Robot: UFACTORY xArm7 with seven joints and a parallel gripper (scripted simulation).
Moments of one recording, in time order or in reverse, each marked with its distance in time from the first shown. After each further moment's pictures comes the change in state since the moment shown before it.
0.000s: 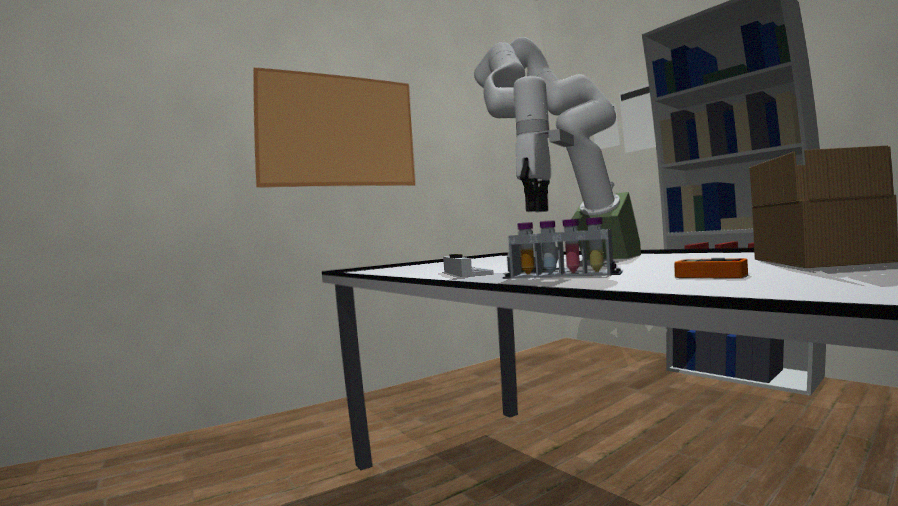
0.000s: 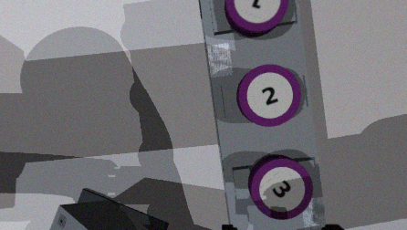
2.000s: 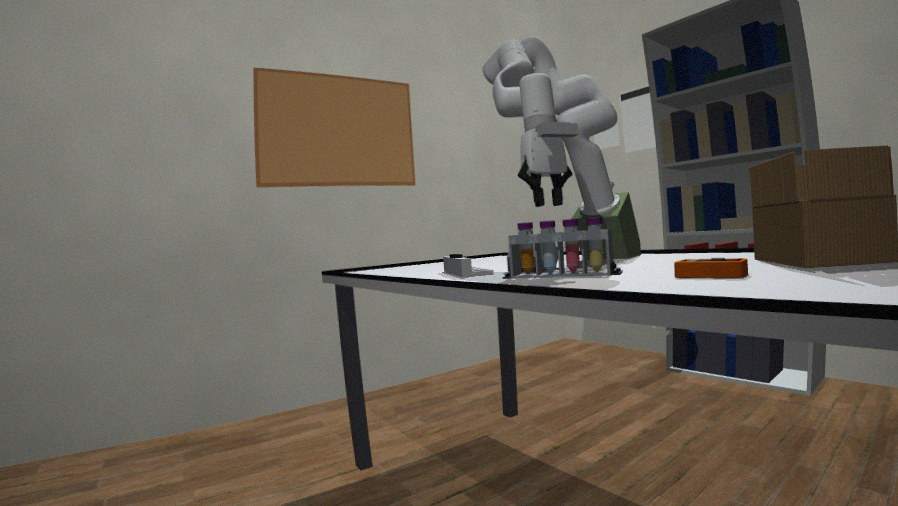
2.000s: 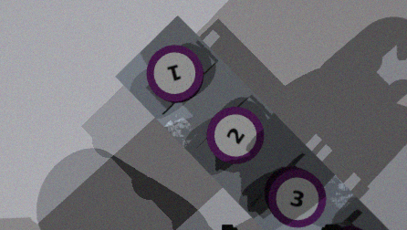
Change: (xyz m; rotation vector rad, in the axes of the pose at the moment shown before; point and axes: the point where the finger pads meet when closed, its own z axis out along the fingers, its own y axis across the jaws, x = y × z) arm 0.020 -0.019 -0.012 0.007 0.059 0.637
